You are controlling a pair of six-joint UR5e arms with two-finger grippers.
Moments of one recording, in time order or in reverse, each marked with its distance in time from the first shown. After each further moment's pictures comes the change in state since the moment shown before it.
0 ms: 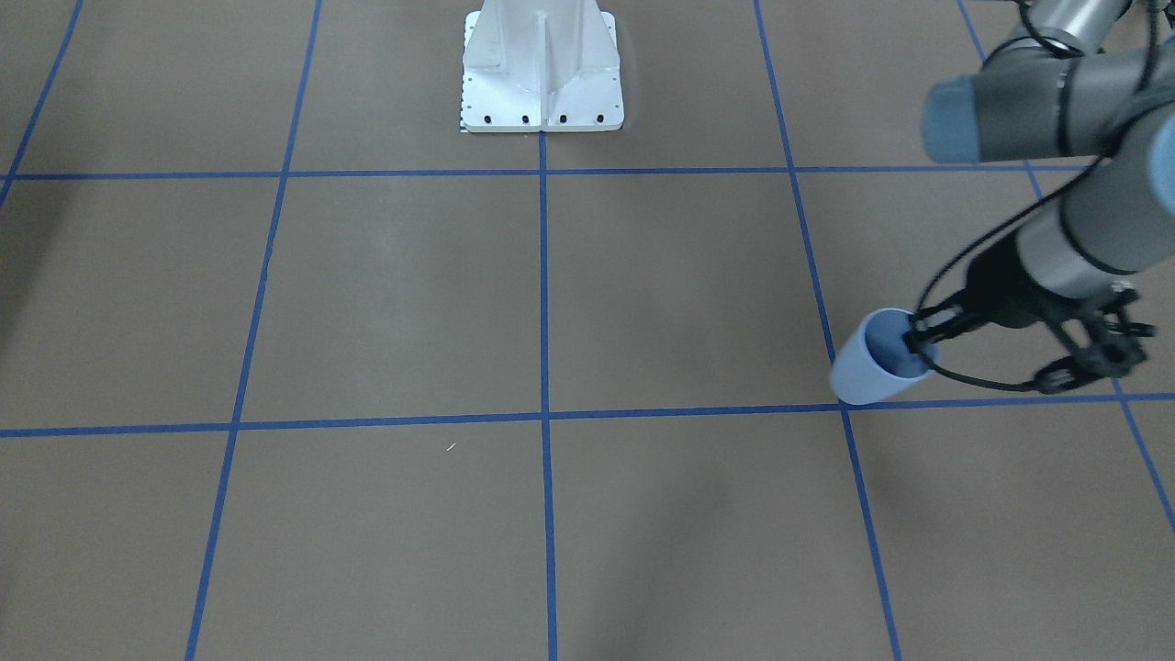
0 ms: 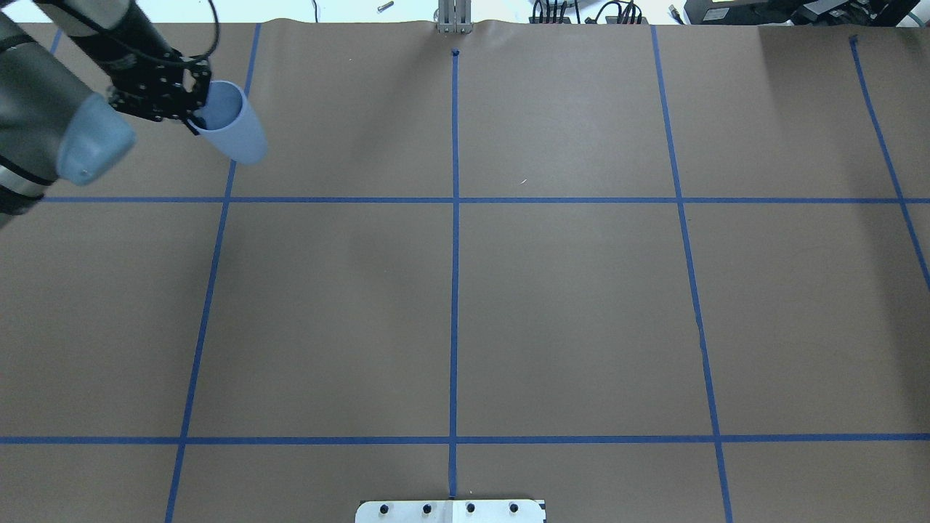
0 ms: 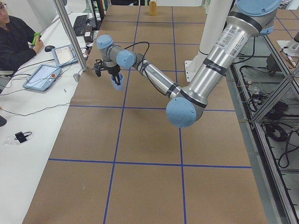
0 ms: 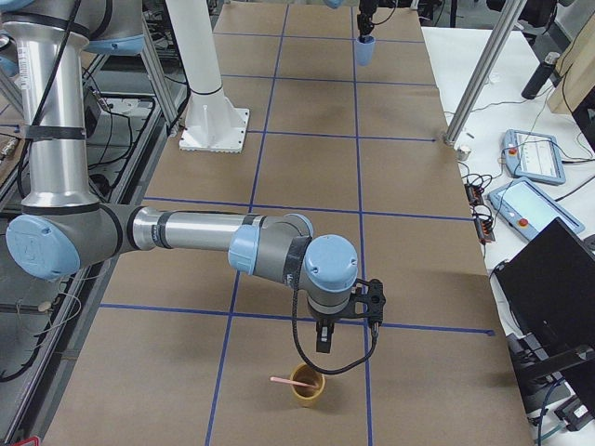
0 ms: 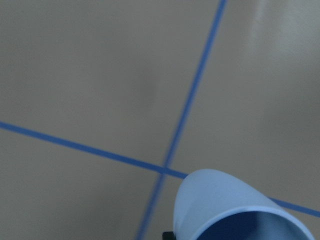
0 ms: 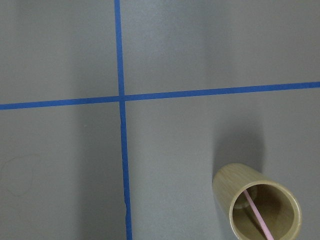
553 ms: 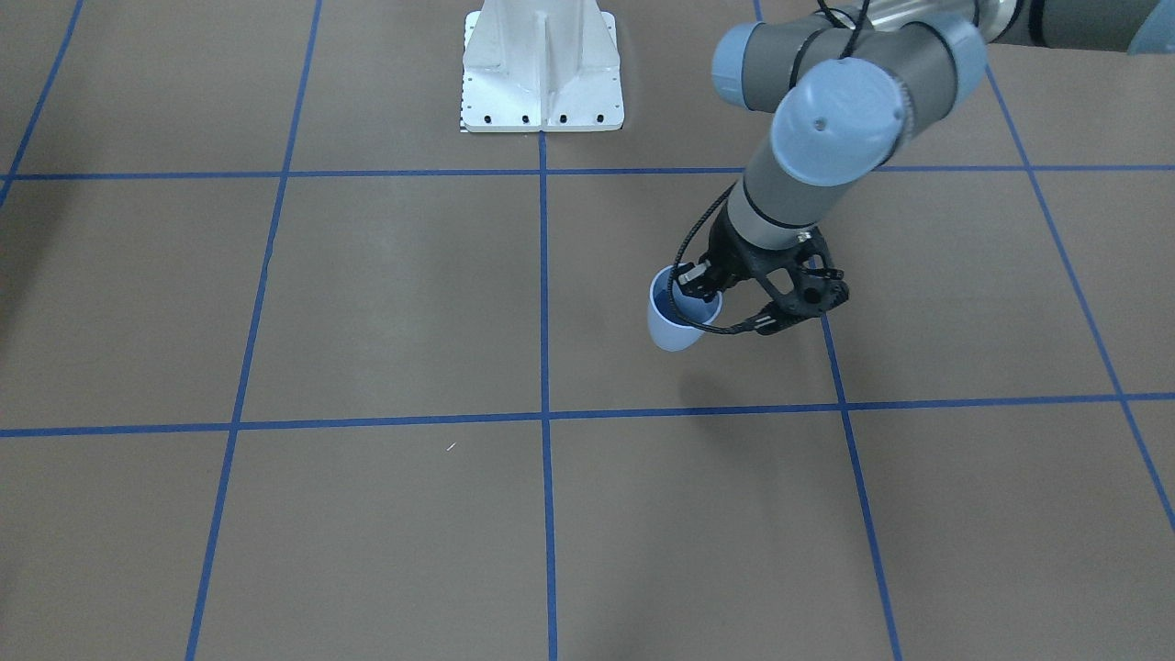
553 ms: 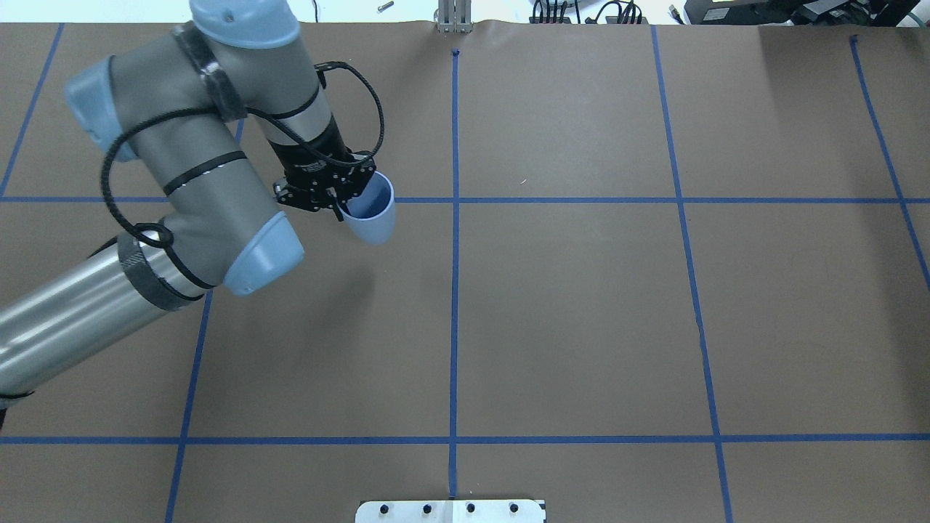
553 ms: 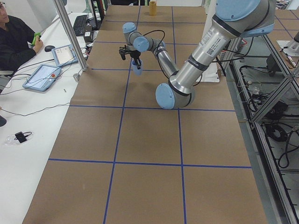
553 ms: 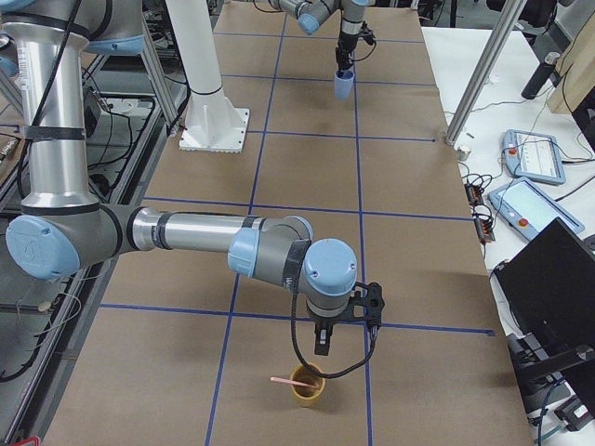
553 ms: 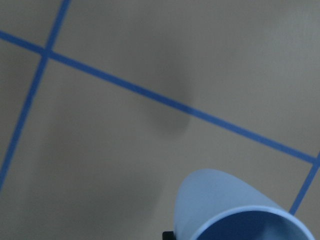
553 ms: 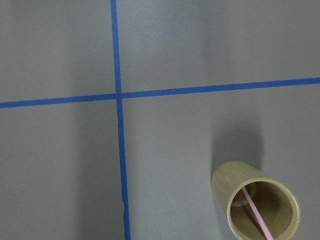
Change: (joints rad) left arm 0.270 -0.155 0.039 0.007 0.130 -0.265; right arm 0.001 -0.005 -0.004 0.000 -0.001 0.000
